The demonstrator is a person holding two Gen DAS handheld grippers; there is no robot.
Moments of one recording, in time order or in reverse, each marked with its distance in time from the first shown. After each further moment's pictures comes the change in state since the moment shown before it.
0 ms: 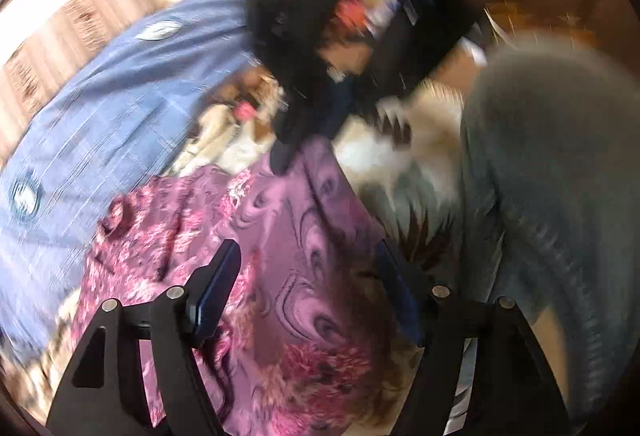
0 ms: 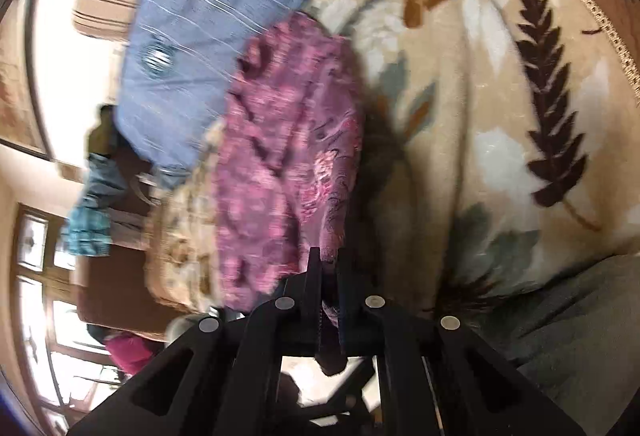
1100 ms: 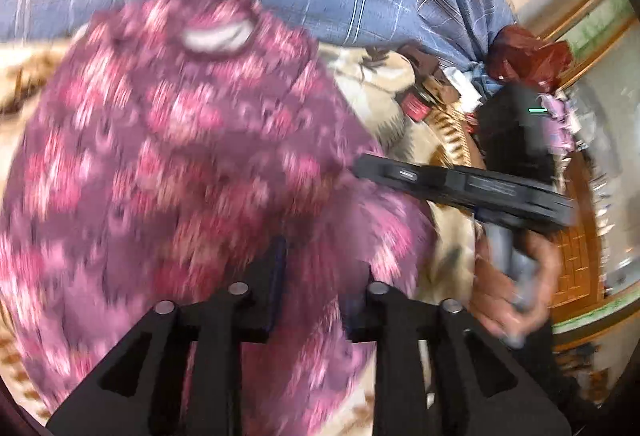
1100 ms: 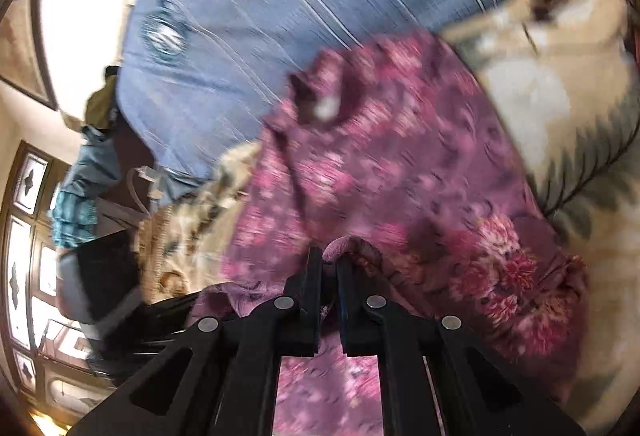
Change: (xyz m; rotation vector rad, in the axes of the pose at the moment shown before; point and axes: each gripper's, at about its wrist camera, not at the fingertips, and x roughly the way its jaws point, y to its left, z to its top) left arm 0.082 0.349 -0.081 -1.073 0.316 -0.494; right arm 0.180 0.112 0.181 -0.225 0.069 0.017
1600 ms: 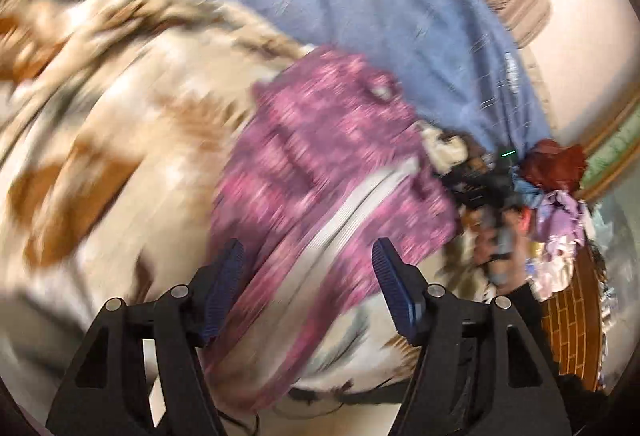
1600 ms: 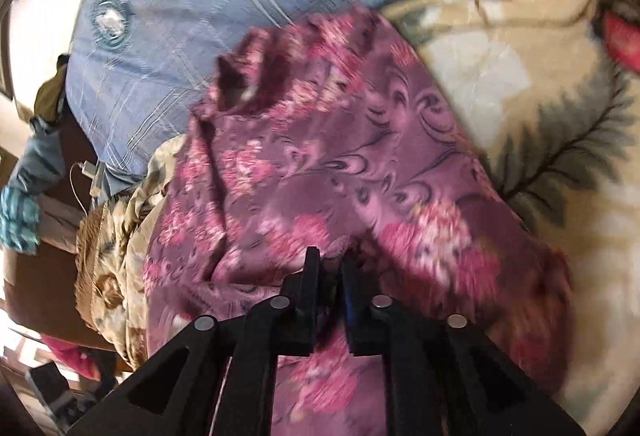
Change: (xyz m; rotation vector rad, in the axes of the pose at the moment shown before) left arm -0.152 0.062 -0.208 -0.330 -0.372 0.203; right arm -0.011 0.013 -0.025 -0.058 -0.101 -0.150
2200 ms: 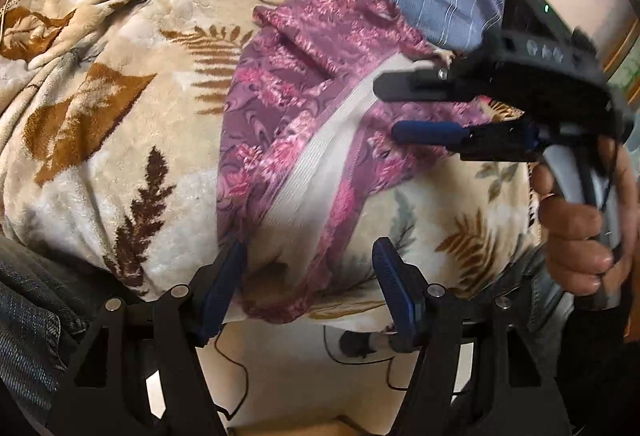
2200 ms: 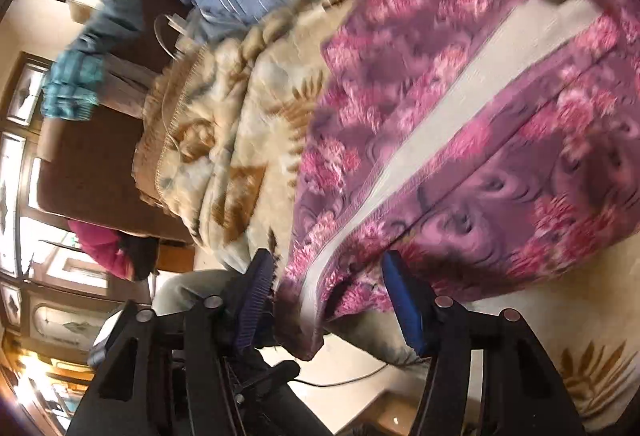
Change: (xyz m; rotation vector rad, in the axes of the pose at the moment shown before) left arm 0.006 -0.006 -0.076 0.174 0.090 0.113; right arm 0.037 0.174 -0.155 -0.114 0.367 0.216
